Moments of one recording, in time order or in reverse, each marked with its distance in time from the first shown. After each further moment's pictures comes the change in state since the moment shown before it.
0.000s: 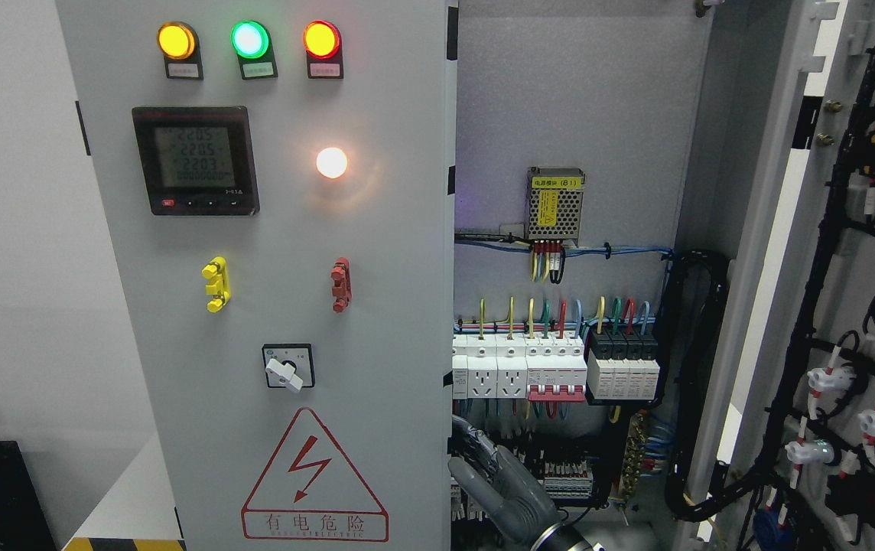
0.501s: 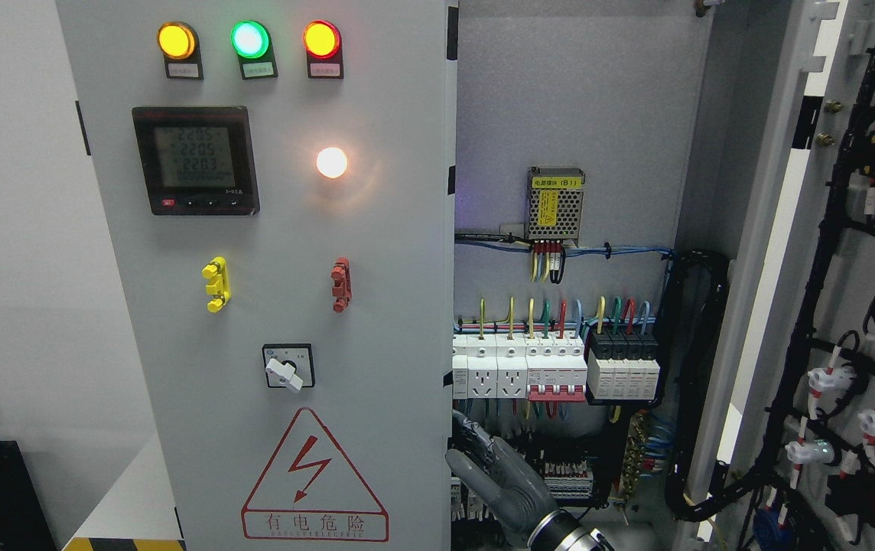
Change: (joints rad) left arm 0.000 0.000 0.000 0.000 0.000 -0.002 0.000; right arm -0.036 -0.002 0.001 0.042 -0.008 0.000 0.034
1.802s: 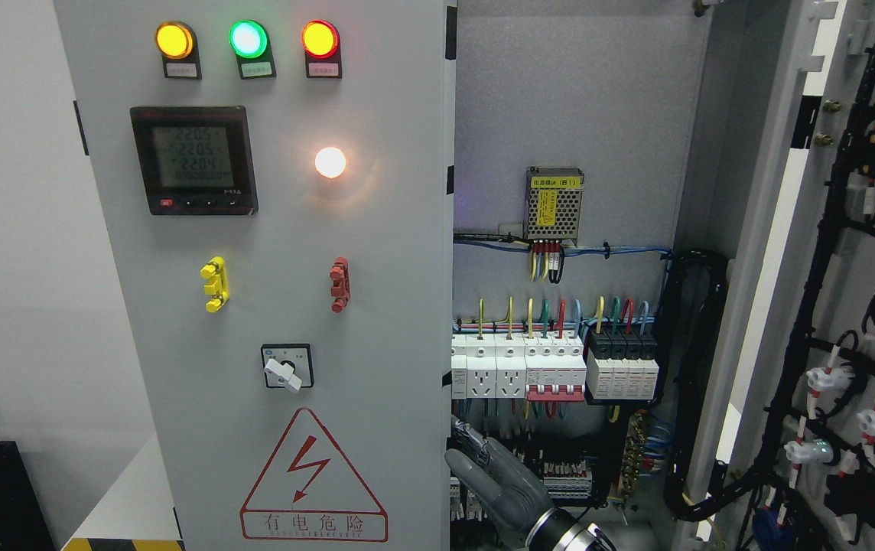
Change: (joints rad) left arm 0.000 0.000 0.000 0.000 0.000 0.007 0.000; right arm -0.018 -0.001 0.001 0.033 -0.064 0.002 0.088
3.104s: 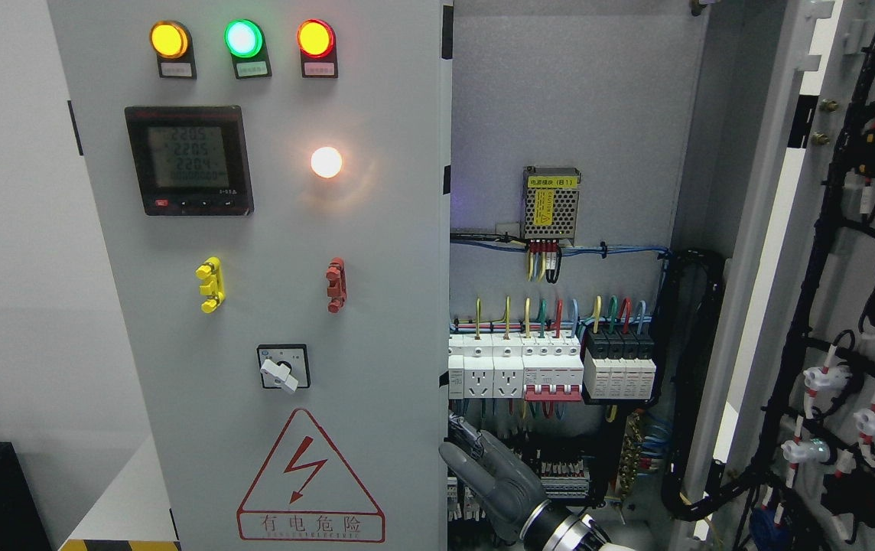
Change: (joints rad) left arm 0.000 0.000 0.000 0.000 0.000 -0.007 0.000; right arm -0.025 0.010 0.009 0.013 -0.019 0.001 0.037
